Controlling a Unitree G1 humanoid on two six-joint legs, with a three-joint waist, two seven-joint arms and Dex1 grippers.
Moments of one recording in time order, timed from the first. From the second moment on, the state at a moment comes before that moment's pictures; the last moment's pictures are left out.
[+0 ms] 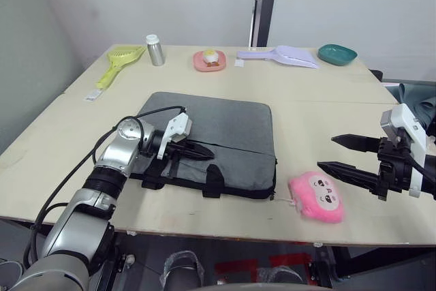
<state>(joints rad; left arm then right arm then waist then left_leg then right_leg) -0.66 0.54 -0.22 0.47 -0.24 -0.02 -1.56 0.07 -0.98 -0.72 -0.72 1.11 1.14 0.73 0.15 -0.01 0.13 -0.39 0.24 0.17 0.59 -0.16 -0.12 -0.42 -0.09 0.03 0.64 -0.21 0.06</state>
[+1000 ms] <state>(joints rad) -0.66 0.51 -0.30 0.62 -0.08 -0.22 -1.50 0.02 -1.05 -0.29 -0.53 0.92 1.12 0.69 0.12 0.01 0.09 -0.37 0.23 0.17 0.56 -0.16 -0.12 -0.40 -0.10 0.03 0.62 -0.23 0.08</state>
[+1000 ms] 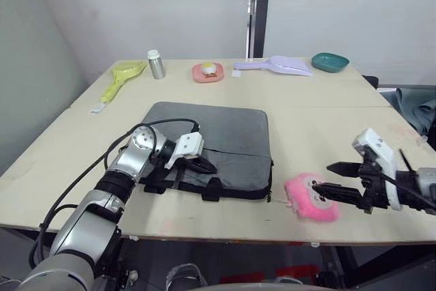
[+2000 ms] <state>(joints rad) -0.59 0.57 -0.33 0.46 -0.08 -0.27 -1.50 -0.24 -1.13 -0.01 -0.29 0.57 0.87 0.94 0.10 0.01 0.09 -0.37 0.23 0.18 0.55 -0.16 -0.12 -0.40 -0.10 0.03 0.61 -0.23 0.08</state>
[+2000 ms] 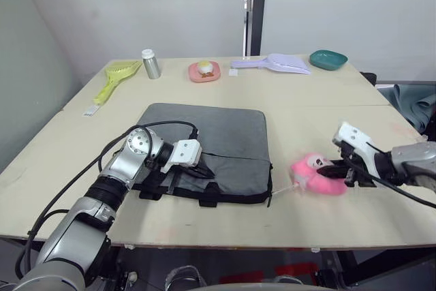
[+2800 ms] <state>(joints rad) -0.58 0.62 -0.35 0.44 -0.08 -0.38 -1.49 -0.74 -0.72 0.33 0.22 0.16 0.70 0.90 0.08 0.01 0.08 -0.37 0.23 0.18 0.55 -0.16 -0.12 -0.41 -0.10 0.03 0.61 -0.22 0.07</state>
